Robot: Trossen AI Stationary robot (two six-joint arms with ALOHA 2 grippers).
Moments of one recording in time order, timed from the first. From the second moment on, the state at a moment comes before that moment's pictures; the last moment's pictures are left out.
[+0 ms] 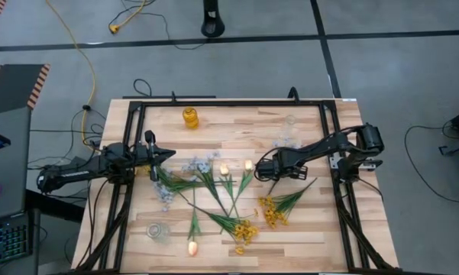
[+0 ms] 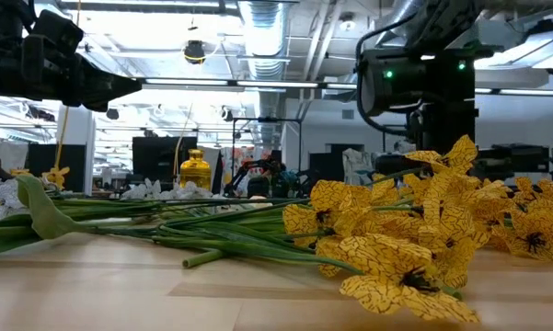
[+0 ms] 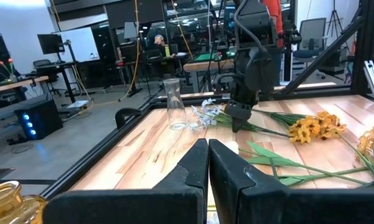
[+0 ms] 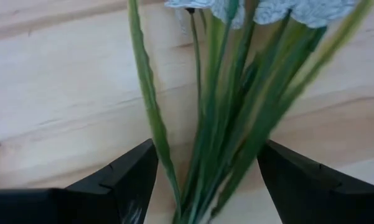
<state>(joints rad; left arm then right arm) 0.19 0.01 0.01 0.02 -0.01 0.13 0.05 1.73 0.94 -0.89 0.27 1.86</state>
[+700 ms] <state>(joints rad) 0.19 0.01 0.01 0.02 -0.01 0.13 0.03 1.73 0.94 -0.88 0.27 1.85</state>
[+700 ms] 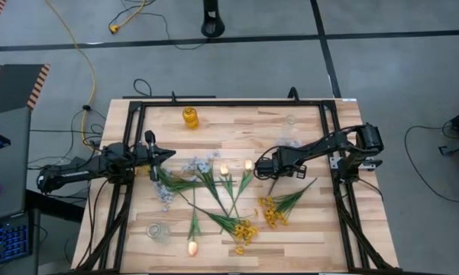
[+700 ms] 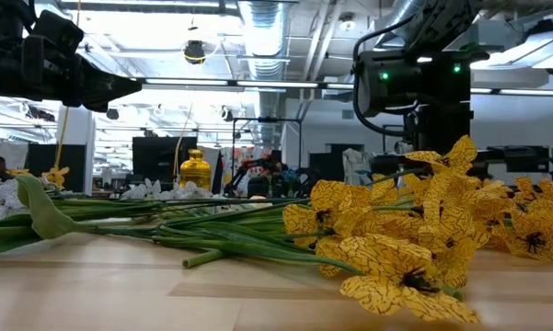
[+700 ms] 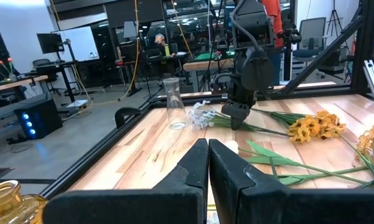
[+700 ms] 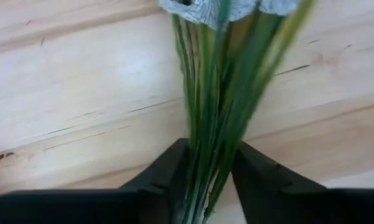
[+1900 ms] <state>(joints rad) 0.19 0.01 0.01 0.02 -0.01 0.13 0.11 1.50 1.14 -0.89 0.71 1.39</state>
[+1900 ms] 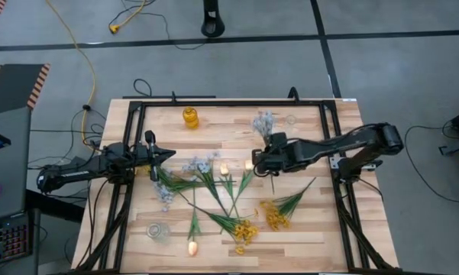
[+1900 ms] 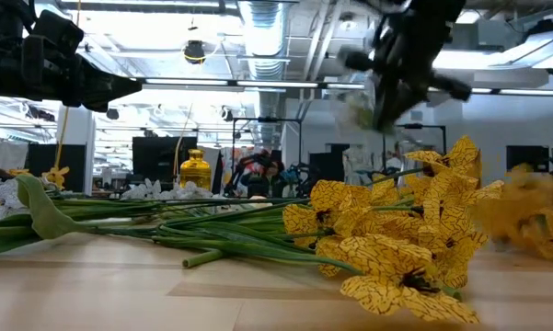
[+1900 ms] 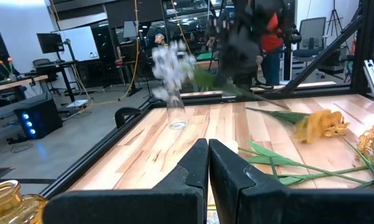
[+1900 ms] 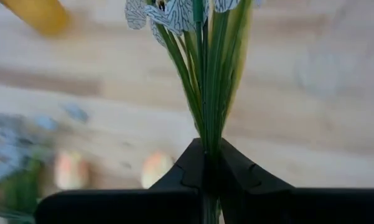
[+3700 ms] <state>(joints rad) 0.19 0.01 0.01 0.02 -0.01 0.09 -0.40 0.97 0.70 0.30 0.65 -0.06</state>
